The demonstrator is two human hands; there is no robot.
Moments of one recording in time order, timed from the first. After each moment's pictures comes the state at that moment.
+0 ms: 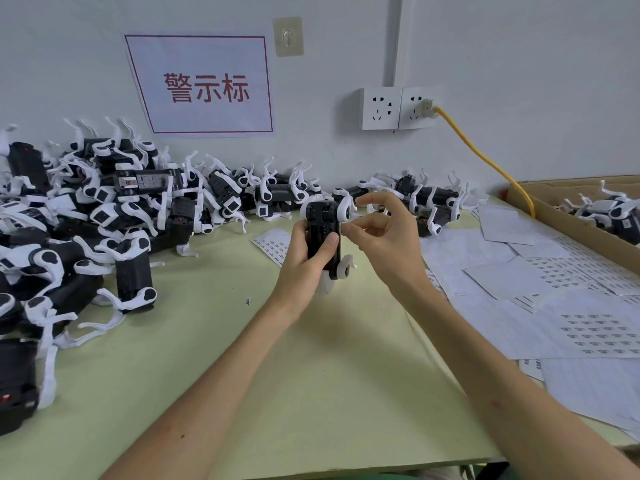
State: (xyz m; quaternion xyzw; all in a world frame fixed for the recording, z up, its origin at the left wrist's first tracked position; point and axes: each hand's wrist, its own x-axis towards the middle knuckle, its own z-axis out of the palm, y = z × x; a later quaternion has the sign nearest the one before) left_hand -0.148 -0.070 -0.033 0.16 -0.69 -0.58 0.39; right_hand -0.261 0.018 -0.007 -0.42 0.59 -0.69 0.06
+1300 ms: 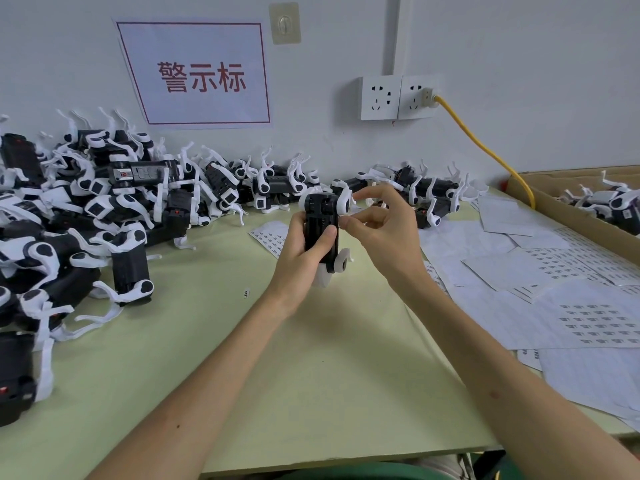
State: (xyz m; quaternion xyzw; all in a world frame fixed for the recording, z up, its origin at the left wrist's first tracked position) left_hand -0.146 -0.074 -0.037 0.14 -0.69 -0.59 0.38; right_hand -0.259 0.020 -0.007 -0.41 0.61 -0.68 0.05
